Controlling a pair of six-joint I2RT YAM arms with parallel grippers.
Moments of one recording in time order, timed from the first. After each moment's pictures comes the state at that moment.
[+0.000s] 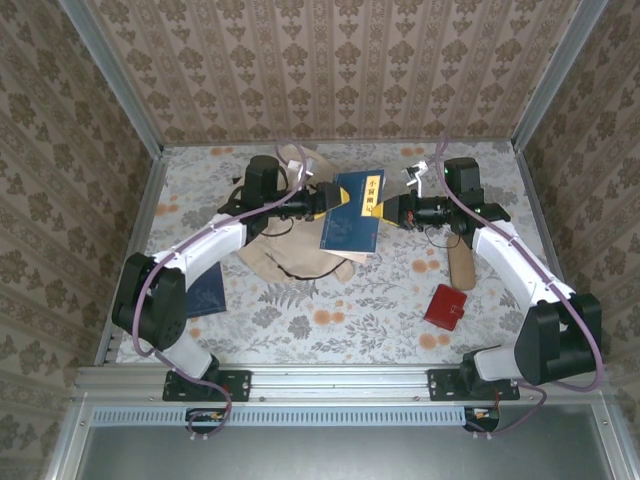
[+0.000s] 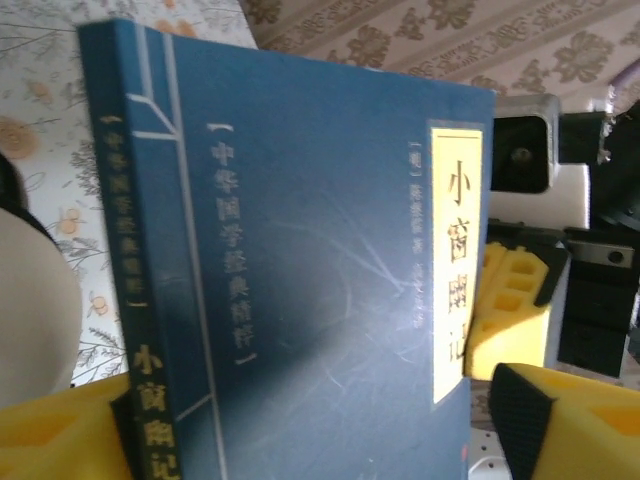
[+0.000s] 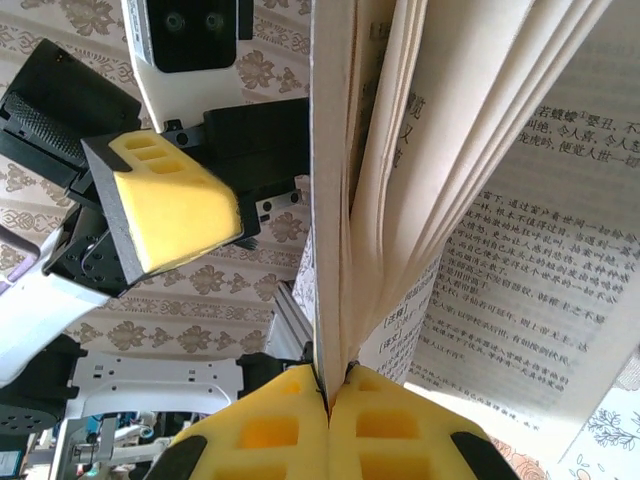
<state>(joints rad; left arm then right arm) -0.52 1.61 1.13 0.11 0.89 -0.81 0.15 1.37 1.07 -0.33 -1.03 0.60</state>
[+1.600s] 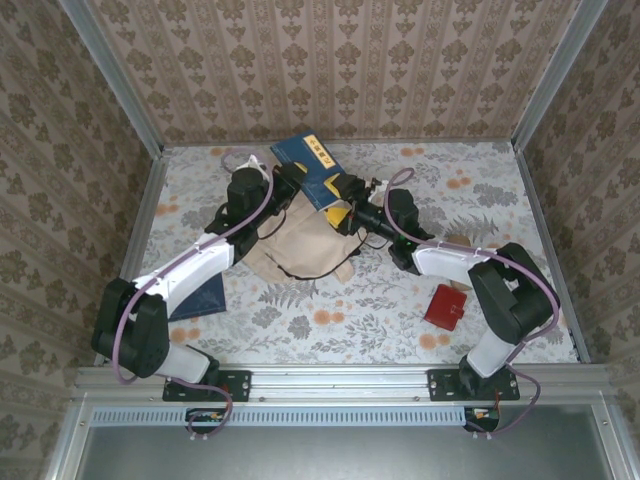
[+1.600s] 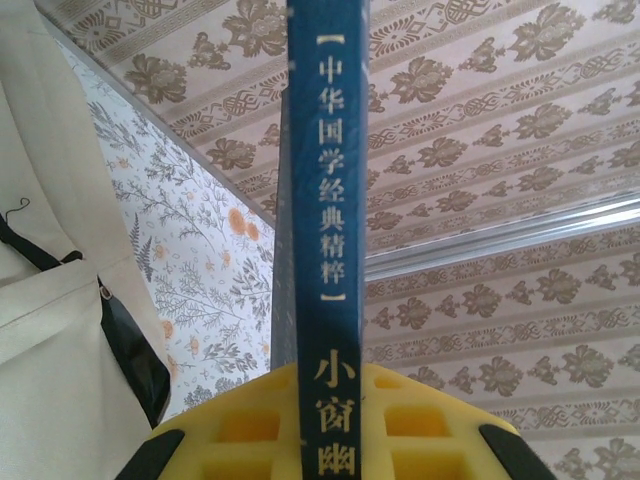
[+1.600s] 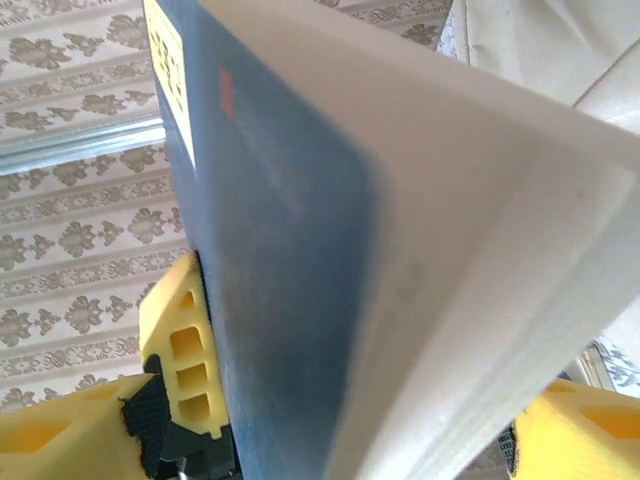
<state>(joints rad) -0.53 1.43 0.97 0.32 0.13 -1.20 0.52 1.67 0.86 0.80 -0.37 1.72</state>
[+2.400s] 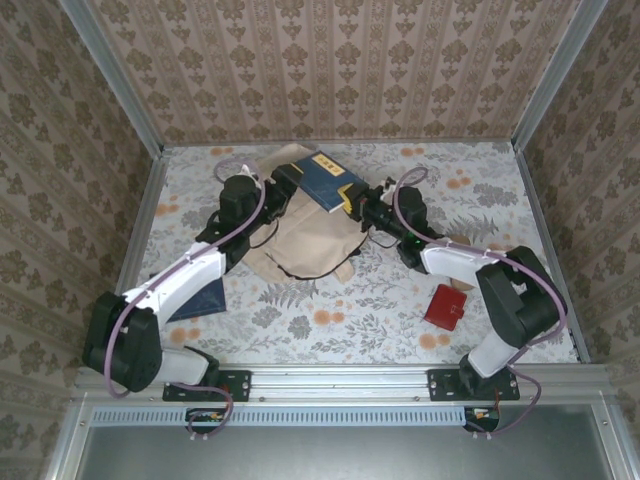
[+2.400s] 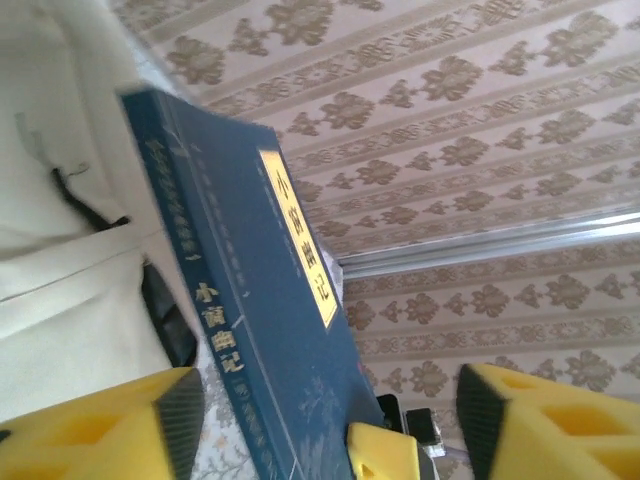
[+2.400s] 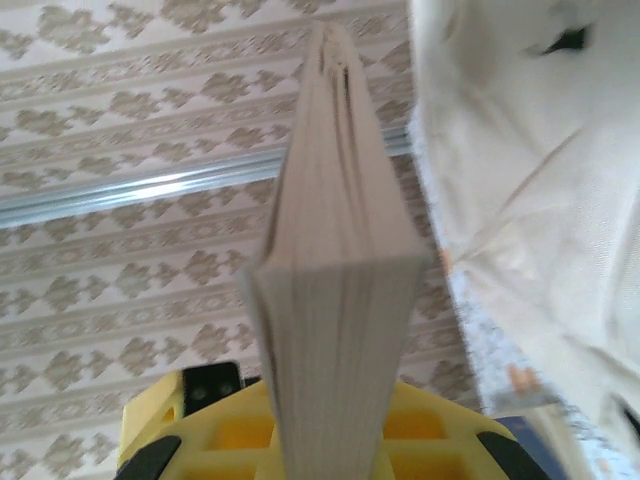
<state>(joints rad) -0.51 1.34 0.90 0.20 0.15 -1.21 0.45 1.61 0.84 0.67 -0.32 1.64</state>
